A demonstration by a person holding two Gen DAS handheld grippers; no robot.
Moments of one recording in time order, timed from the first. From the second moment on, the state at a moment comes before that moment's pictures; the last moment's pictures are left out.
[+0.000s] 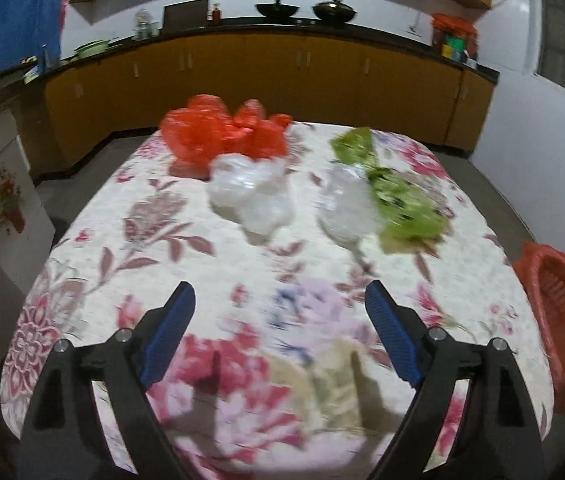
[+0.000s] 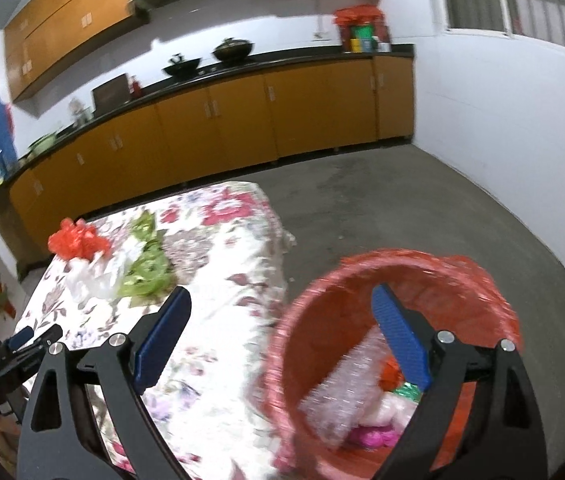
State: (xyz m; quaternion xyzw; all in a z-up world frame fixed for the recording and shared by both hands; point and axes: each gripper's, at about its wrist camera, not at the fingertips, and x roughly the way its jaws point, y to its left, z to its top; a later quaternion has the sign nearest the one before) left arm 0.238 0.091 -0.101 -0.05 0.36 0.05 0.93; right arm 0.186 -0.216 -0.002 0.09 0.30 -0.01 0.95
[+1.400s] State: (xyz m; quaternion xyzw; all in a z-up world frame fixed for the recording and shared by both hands) left arm 0.382 0.127 -0.147 -0.12 0.43 0.04 0.90; right arm 0.387 -0.054 -0.106 0.02 0.44 0.14 0.88
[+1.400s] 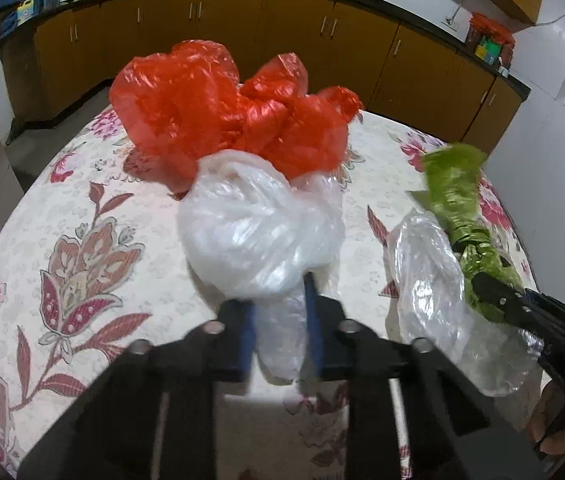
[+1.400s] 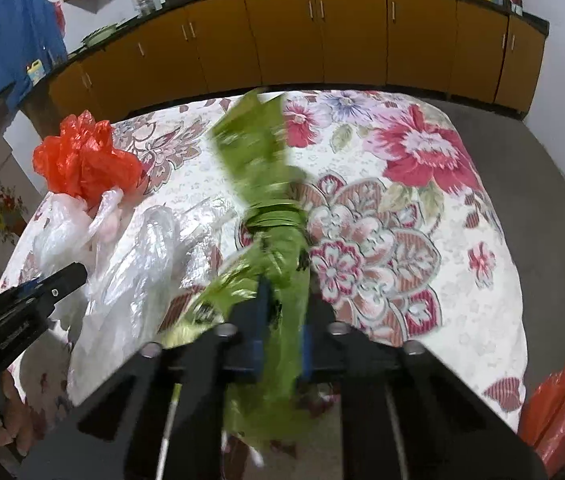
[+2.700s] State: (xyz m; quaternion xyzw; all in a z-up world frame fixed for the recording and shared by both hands) left arm 0.234 0.037 -0.040 -0.08 0.35 -0.11 0.93; right arm 0.179 -0.221 0.006 0.10 0.32 0.01 0.94
